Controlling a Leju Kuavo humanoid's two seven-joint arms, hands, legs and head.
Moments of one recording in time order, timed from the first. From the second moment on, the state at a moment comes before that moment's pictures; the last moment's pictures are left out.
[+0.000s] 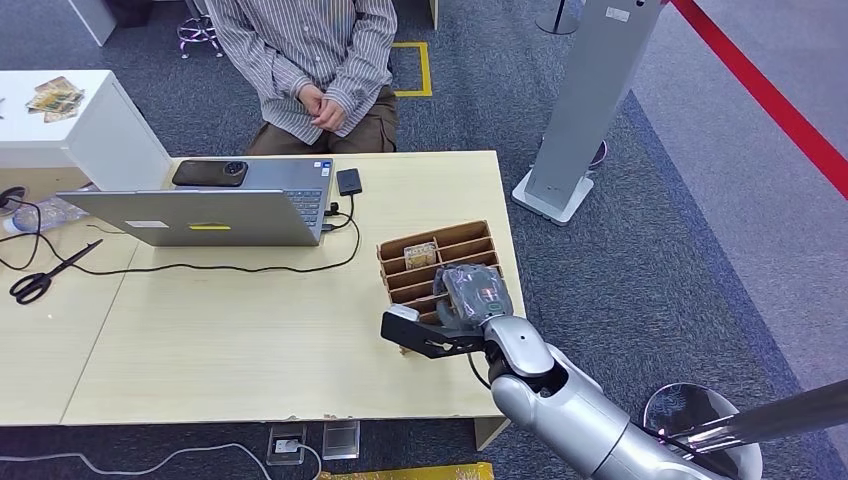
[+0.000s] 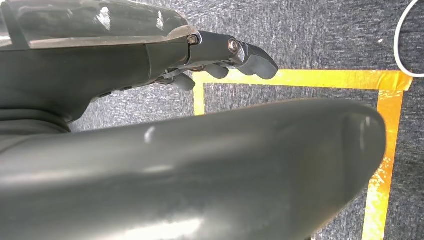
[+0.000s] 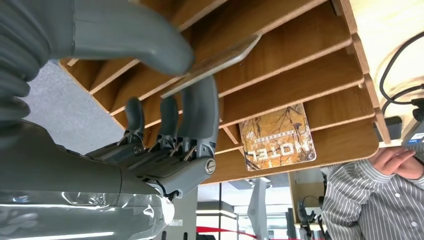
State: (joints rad) left arm -0.10 0.13 -1.10 -0.22 1.25 0.13 -0.05; right arm -0.50 -0.14 1.00 -1.26 0.89 -0.15 0.41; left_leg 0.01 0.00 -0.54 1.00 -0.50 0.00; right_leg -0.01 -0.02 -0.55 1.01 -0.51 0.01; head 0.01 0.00
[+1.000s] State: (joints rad) left arm -0.10 0.13 -1.10 -0.22 1.24 0.14 -0.06; right arm -0.51 -0.15 0.99 -1.24 0.87 -0.21 0.38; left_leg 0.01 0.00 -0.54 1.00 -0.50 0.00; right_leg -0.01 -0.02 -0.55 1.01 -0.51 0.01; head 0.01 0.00
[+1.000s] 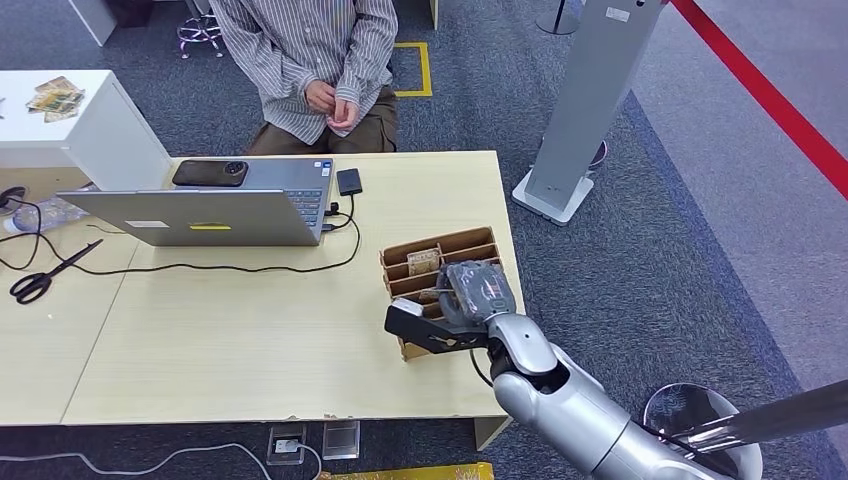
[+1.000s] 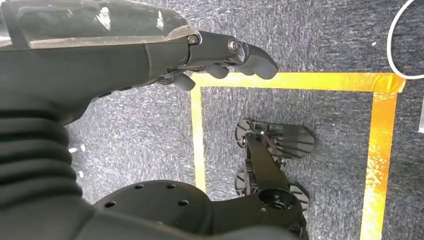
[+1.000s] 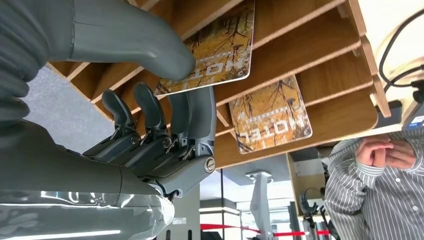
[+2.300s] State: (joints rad) left arm -0.10 0.12 -1.11 -0.22 1.26 0.12 -0.08; right arm -0.75 -0.12 0.88 -1.21 0.70 -0.53 0.07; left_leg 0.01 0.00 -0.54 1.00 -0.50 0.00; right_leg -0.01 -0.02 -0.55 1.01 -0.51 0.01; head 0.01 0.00
